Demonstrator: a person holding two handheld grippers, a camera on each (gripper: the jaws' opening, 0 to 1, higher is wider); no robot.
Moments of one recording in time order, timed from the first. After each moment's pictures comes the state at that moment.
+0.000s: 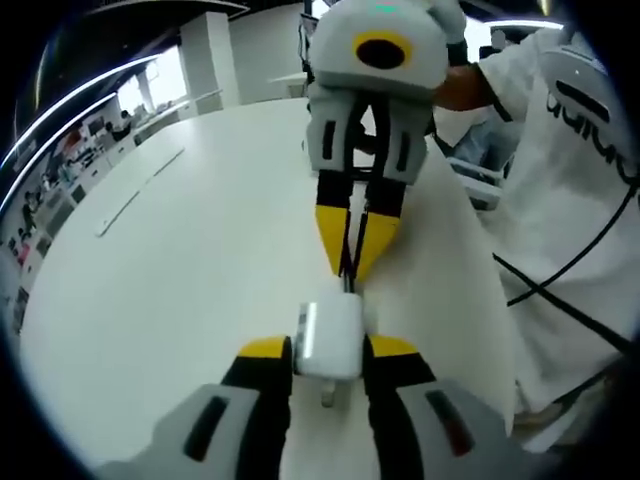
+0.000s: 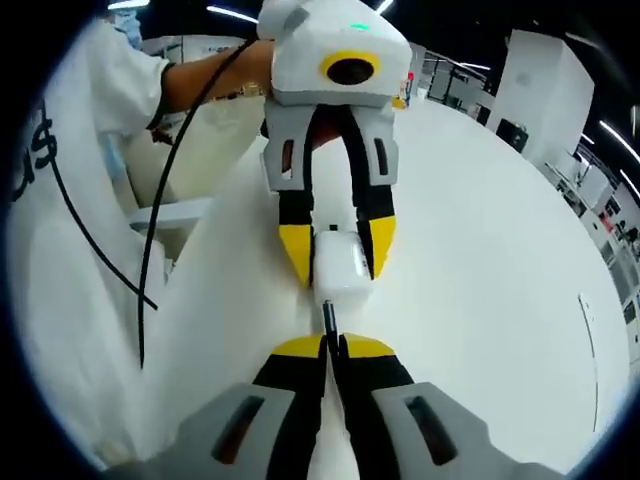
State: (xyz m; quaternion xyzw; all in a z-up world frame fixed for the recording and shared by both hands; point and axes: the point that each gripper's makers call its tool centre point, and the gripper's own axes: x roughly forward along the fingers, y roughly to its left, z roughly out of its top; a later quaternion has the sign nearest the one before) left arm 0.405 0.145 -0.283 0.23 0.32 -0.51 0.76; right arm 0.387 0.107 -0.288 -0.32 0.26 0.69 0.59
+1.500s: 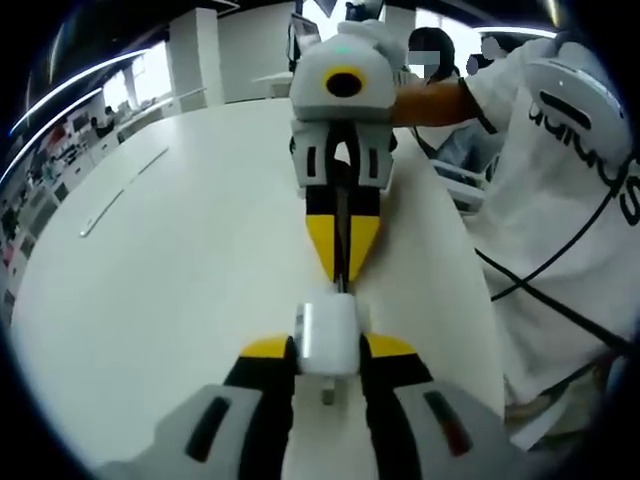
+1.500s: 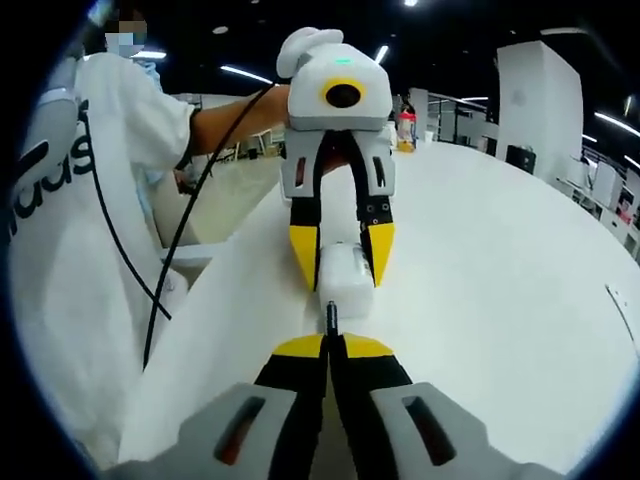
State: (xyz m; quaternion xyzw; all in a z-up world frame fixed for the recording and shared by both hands) left arm 0.399 0.143 -0.284 0.22 0.34 -0.55 0.73; right arm 0.404 0.114 -0.285 -0.21 0.19 0.76 0.59
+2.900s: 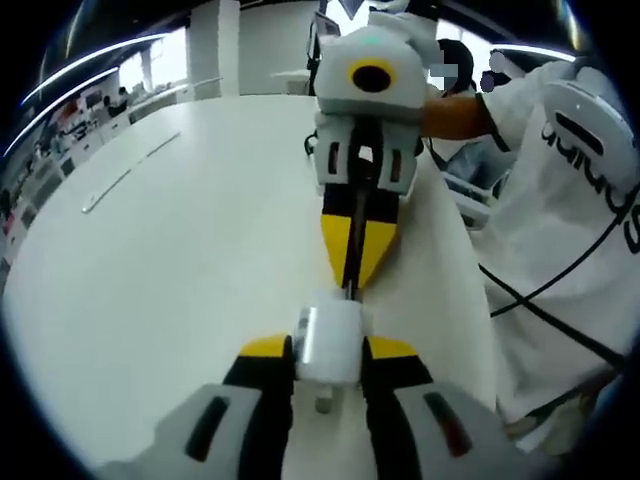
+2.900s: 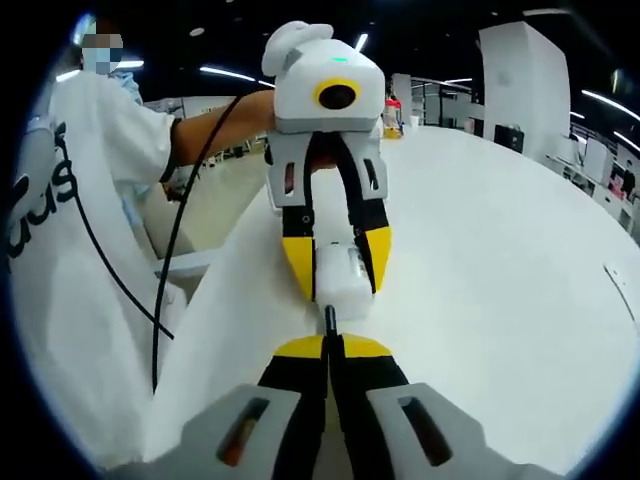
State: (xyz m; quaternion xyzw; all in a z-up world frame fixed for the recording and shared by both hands) left arm 0.404 0.143 -0.287 0.18 0.36 -0.53 0.75; right arm 0.389 0.115 -0.286 -0.20 0.23 0.73 0.60
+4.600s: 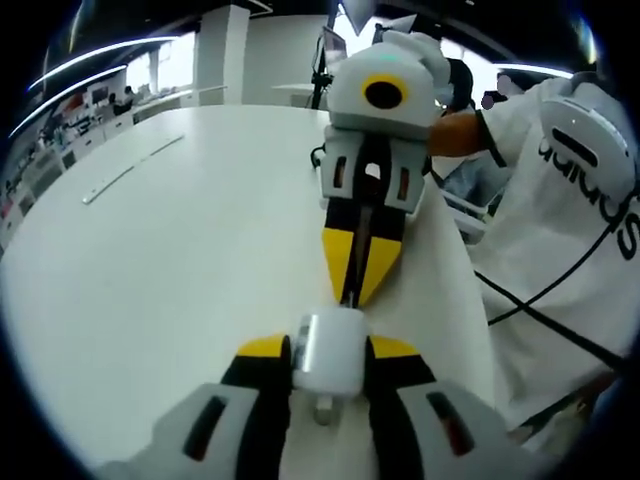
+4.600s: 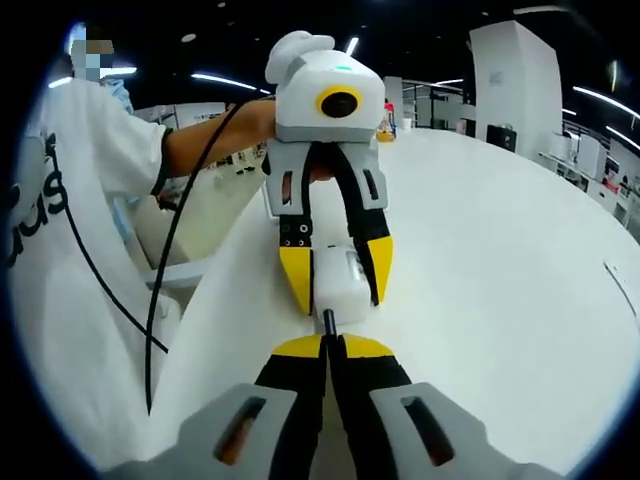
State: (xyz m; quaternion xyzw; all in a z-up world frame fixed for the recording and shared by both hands) left arm 0.402 0.145 -0.287 0.14 0.35 -0.54 0.75; right arm 0.387 0.131 -0.287 -0.20 0.23 0.73 0.62
